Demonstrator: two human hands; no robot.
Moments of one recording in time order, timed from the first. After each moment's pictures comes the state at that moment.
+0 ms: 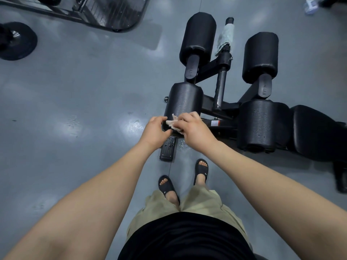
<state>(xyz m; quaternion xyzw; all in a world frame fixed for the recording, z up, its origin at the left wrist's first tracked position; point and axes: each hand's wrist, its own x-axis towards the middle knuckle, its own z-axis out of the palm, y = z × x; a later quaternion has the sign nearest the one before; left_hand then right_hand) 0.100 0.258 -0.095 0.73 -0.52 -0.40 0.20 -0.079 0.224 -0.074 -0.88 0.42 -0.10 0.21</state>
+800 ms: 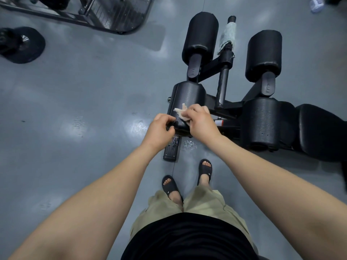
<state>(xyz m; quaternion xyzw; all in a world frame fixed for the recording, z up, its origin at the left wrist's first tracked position) 0.090 0.271 -0.076 0.69 -0.56 -0.37 0.27 -0.084 0.211 -0.082 -0.82 0.50 -0.18 0.24</state>
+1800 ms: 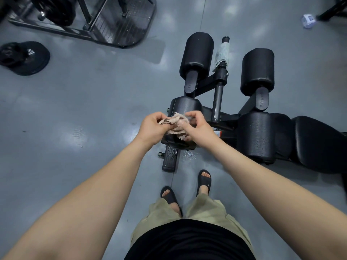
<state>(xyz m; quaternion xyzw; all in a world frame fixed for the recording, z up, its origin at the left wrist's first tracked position) 0.099 0.223 -0.034 0.67 -0.39 -0.50 0.38 -0.079 0.198 -0.029 -0.53 0.55 -0.24 0.60</state>
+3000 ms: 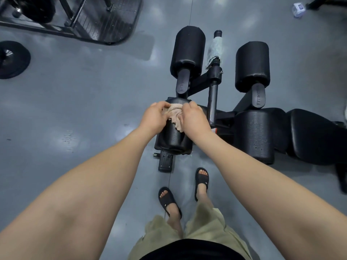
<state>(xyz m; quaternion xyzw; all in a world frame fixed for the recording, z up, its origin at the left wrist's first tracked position) 0.093 0.145 -0.073 0.71 -0.59 -0.35 0.19 -0.063 0.139 -0.059 -0.77 0.60 -0.05 0.21</state>
